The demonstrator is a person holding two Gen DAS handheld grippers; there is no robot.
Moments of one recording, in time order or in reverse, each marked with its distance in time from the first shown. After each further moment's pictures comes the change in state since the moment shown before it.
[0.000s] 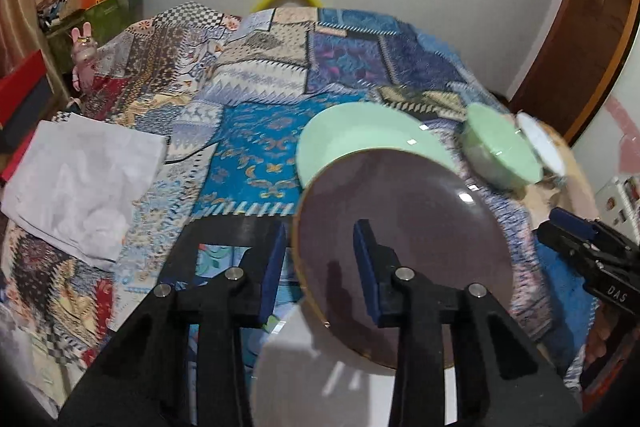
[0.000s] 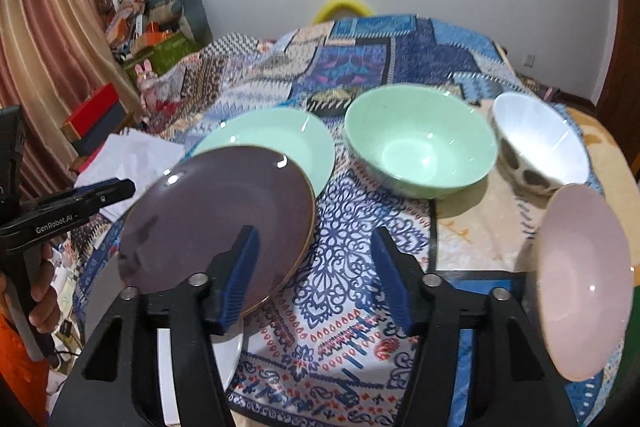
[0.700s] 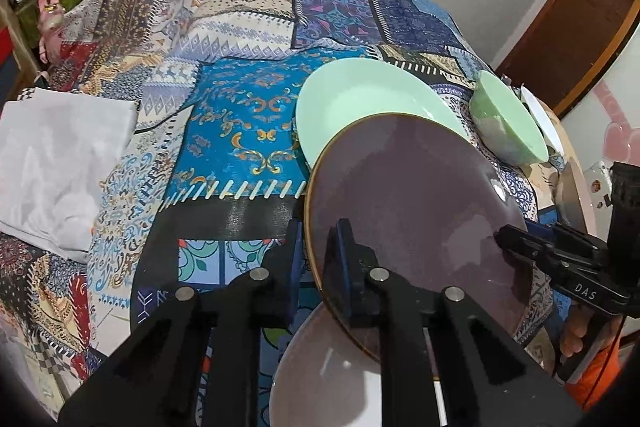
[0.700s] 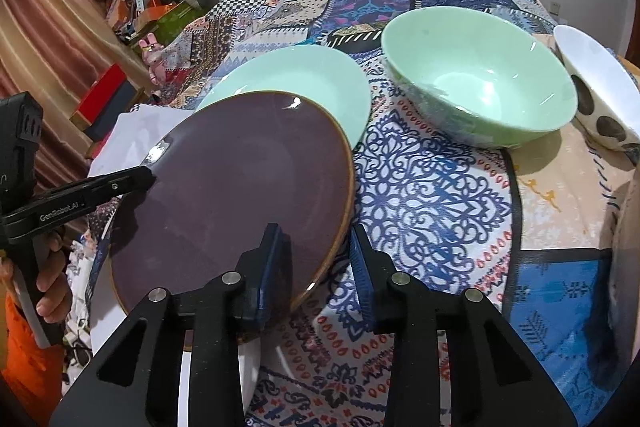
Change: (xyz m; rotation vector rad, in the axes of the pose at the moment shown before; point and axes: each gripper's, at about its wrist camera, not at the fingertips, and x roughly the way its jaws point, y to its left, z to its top) left arm 0.046 0.021 0.008 -0.010 0.168 -0.132; right arm 0.043 0.004 -0.005 0.060 0.145 0.113
